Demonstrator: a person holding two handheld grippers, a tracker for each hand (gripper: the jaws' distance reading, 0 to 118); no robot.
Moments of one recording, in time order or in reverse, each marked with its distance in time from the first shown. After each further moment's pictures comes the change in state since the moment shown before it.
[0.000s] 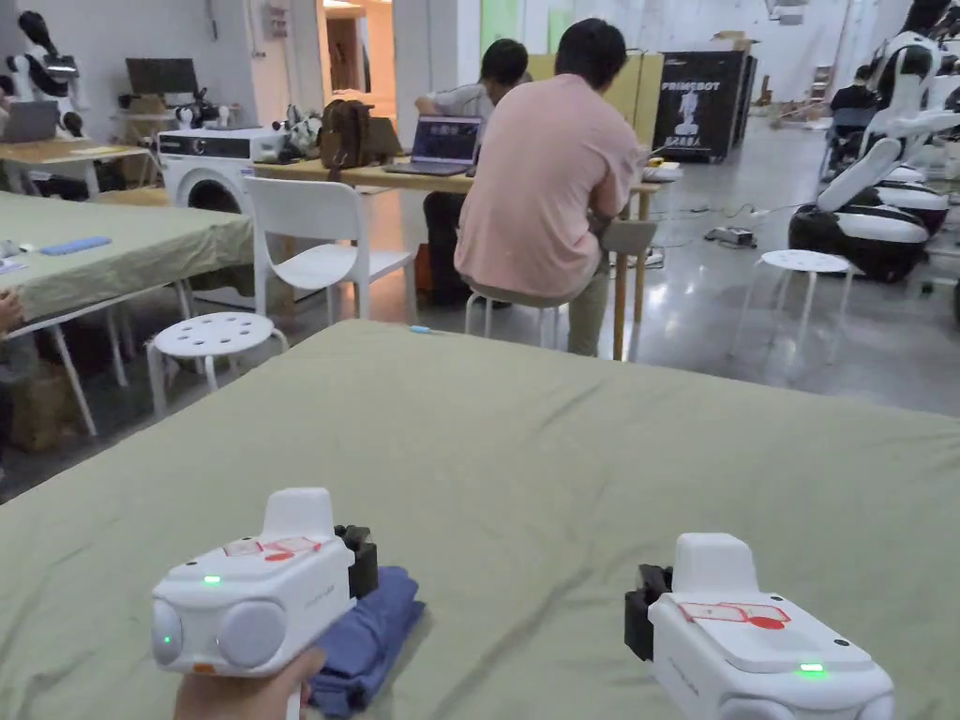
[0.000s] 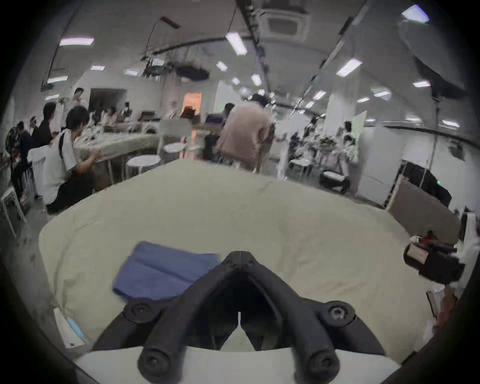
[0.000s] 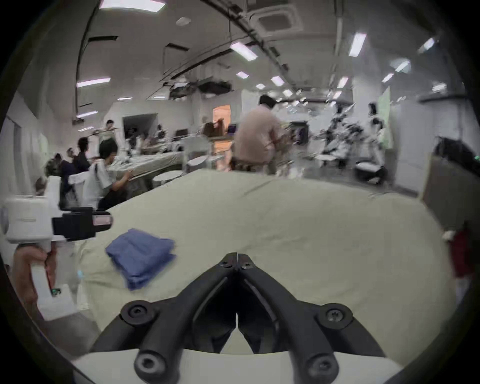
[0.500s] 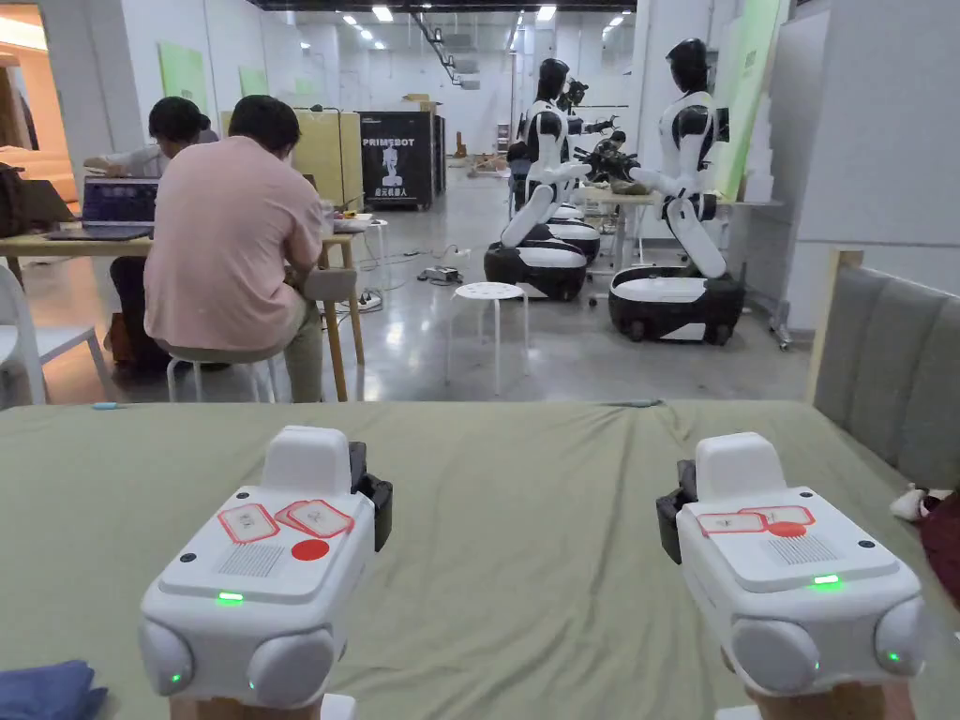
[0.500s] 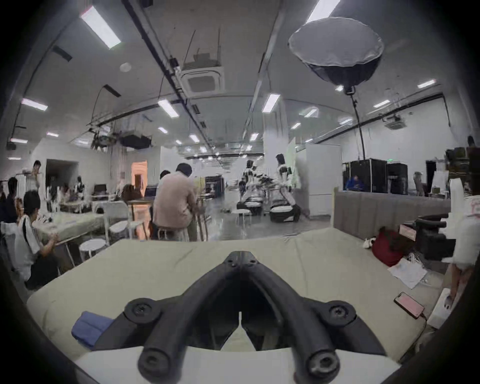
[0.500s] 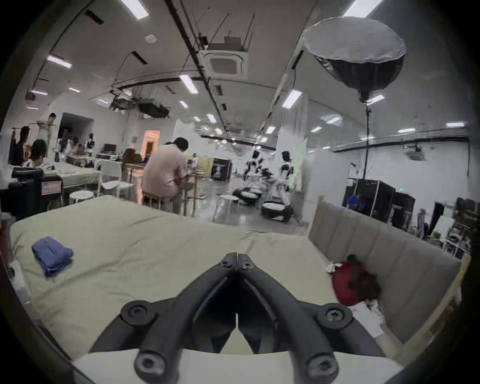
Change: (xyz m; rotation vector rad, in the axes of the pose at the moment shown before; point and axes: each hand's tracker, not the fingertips) left arm 0.268 0.032 0.093 0.325 -0.248 -0.263; right arm 0.175 0.017 0.200 0.196 -0.494 0.069
